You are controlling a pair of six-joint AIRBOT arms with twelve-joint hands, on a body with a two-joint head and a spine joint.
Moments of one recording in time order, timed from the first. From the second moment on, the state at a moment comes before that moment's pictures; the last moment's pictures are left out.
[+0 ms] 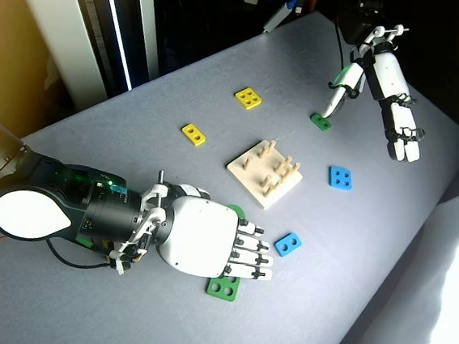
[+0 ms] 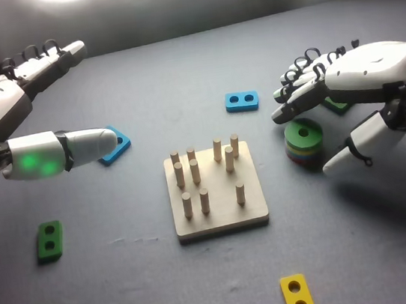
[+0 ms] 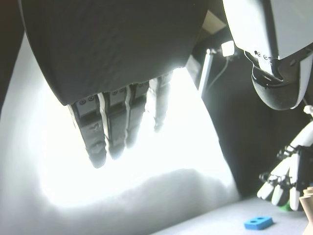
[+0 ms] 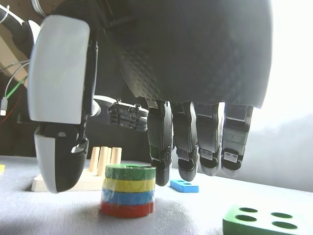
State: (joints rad) left arm 0.97 -1.01 1.23 -0.29 -0.86 0.54; right arm -0.74 -1.23 1.49 -0.63 0.45 -0.07
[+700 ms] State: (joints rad) left arm 0.97 -1.01 1.23 -0.28 -0.86 0.54; right arm -0.72 -1.25 1.51 -0.63 0.44 -0.07
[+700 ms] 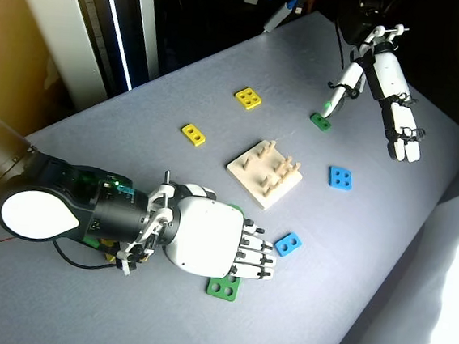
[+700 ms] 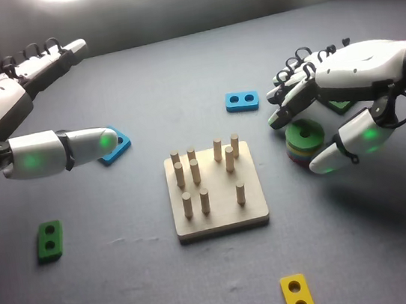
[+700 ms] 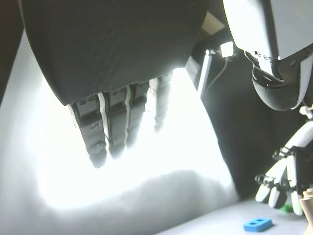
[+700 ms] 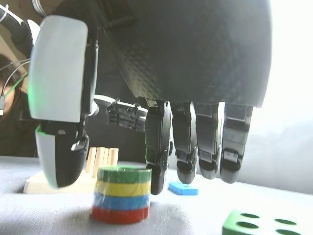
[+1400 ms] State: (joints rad) left arm 0.97 -1.01 1.23 -0.28 -0.86 0.54; right arm -0.72 -1.26 1.51 -0.66 0.44 -0.05
